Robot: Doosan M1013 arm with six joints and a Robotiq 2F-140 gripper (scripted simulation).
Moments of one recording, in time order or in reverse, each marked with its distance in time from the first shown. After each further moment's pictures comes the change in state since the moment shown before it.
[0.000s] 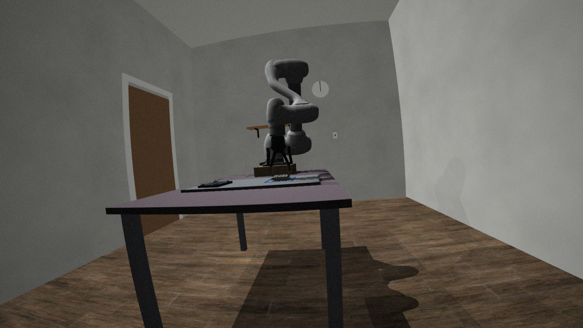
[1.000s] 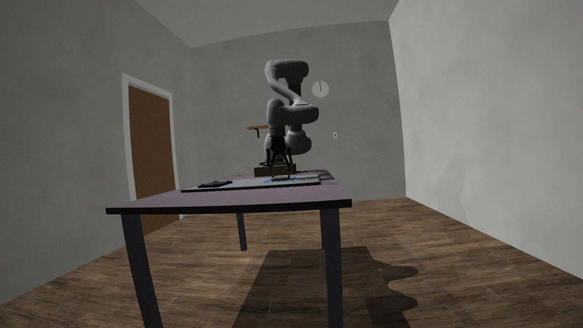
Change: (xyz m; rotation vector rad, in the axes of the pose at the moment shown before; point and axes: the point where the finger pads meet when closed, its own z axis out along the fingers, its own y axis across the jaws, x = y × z) arm 0.000 0.000 0.005 0.000 0.000 0.000
